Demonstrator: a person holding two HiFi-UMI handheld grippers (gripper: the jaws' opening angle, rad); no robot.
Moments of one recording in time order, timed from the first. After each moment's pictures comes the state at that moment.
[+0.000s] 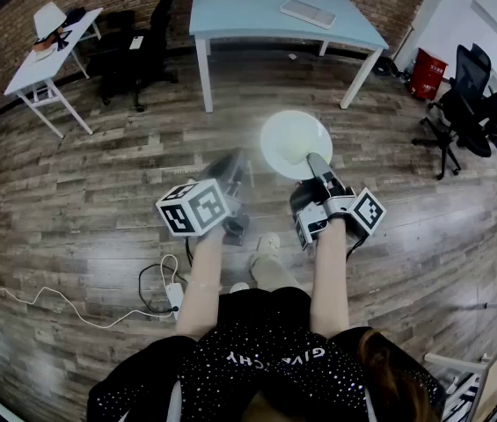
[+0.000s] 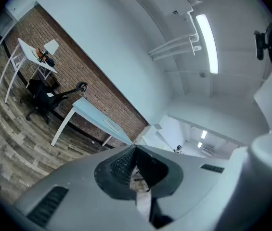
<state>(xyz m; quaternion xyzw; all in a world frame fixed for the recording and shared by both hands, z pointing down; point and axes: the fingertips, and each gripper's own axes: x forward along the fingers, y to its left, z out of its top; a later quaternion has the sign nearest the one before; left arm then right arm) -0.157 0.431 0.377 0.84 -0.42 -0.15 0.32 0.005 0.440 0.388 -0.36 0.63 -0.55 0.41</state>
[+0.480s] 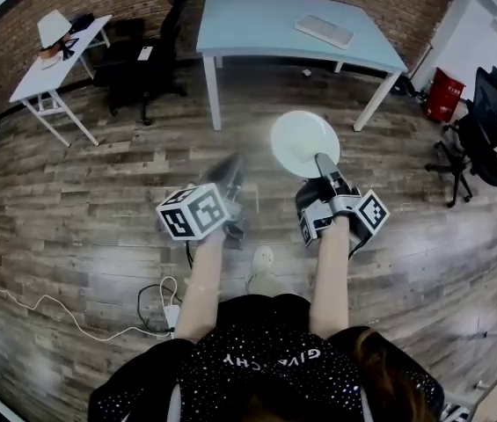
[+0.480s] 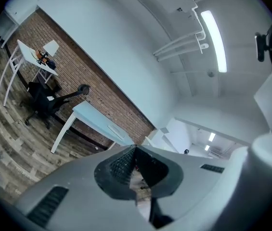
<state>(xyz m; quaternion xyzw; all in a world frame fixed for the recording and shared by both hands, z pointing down) -0.147 0.299 0.375 0.82 -0.44 -0.15 0.32 0.037 0.289 0.387 -0.35 0.62 -0.55 0.43</state>
